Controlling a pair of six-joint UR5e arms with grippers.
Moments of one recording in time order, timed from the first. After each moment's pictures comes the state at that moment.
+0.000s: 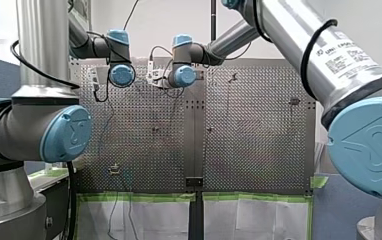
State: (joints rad) left arm -0.07 -1.51 -1.97 -2.52 -2.04 -1.63; right arm 2.47 -0.91 1.02 -0.17 1.59 1.64
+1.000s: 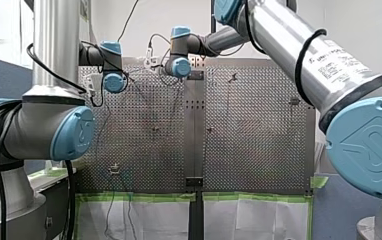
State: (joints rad) left arm 0.06 -1.61 -1.93 -2.45 -1.86 -1.70; right arm 2.47 -0.82 0.75 -0.16 1.57 1.64
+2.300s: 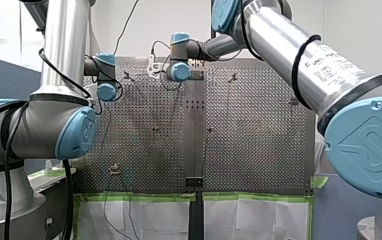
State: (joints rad) left arm 0.15 -1.75 -1.86 -2.42 -1.68 -1.81; right arm 2.46 -0.78 0.71 -0.12 1.67 1.63
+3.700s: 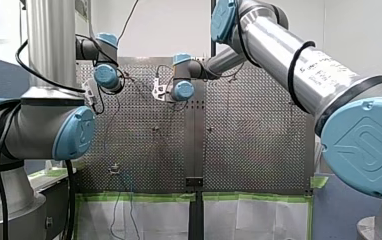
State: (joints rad) left arm 0.07 -1.51 -1.99 -2.76 -1.71 -1.93; right arm 2.43 -0.72 0.82 -0.10 1.71 1.64
